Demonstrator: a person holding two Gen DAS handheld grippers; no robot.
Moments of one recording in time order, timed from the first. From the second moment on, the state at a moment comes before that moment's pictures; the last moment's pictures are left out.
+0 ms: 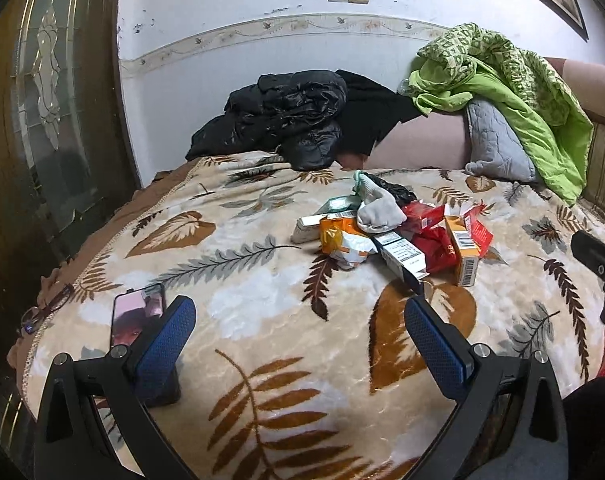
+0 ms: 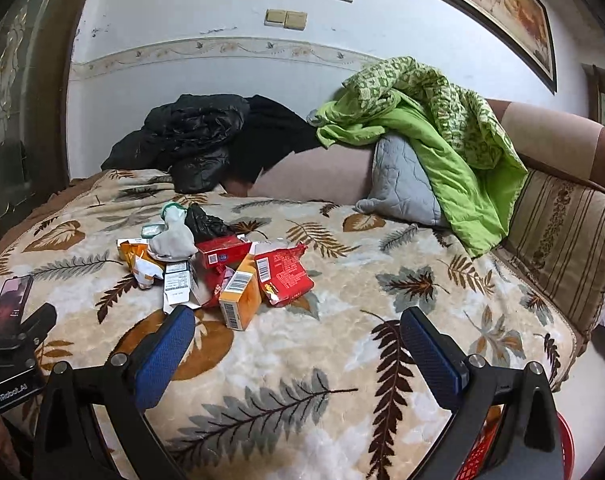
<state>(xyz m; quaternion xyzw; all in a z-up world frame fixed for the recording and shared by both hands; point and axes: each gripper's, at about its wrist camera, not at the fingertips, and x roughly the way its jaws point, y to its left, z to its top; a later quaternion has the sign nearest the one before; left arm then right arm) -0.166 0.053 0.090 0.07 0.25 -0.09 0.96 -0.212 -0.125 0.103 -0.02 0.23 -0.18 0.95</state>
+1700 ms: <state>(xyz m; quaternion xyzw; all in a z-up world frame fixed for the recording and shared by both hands) -0.163 0.048 0.084 0.08 0.26 -0.11 0.96 -0.197 -0.147 0.098 0.04 0.29 -0.15 0.94</state>
